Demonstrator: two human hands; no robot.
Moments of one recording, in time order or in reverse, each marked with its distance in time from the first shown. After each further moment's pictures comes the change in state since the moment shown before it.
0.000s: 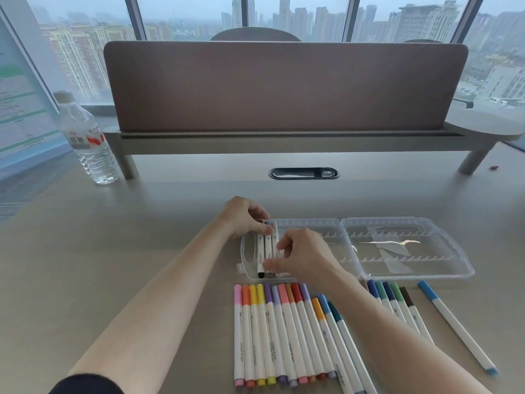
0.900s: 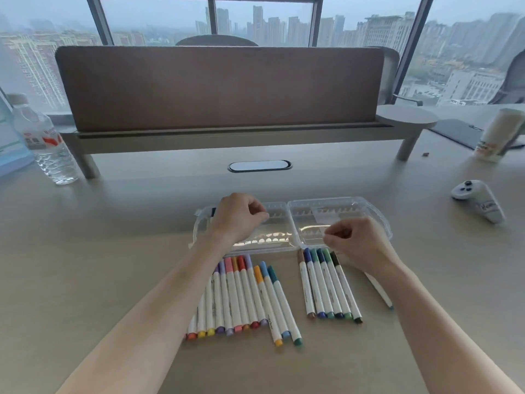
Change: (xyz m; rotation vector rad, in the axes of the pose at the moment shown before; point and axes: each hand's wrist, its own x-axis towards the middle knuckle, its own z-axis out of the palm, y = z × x) left_hand -0.076 0.085 0.079 0.124 0.229 0.204; right_hand -0.090 0.130 -0.098 0.129 0.316 0.132
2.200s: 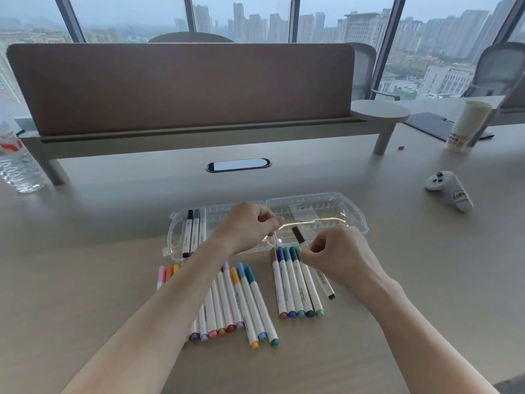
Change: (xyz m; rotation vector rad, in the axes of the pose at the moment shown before) left_hand -0.009 0.045 0.032 -0.119 -0.280 0.049; right_hand -0.031 -0.003 -0.008 -0.176 -0.046 0.007
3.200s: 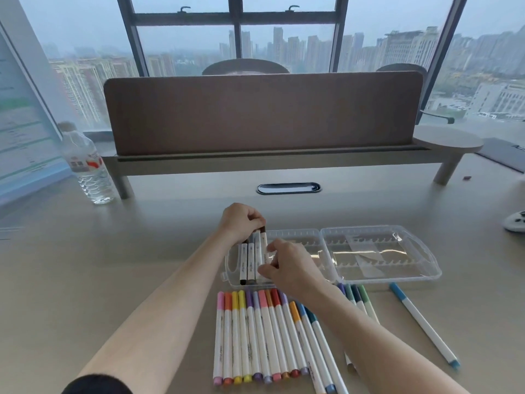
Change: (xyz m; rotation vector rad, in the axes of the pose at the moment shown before) left_hand 0.050 -0.105 -0.095 0.011 0.283 -0.178; right_hand 0.050 -0.133 0.101 0.165 -0.211 -0.254
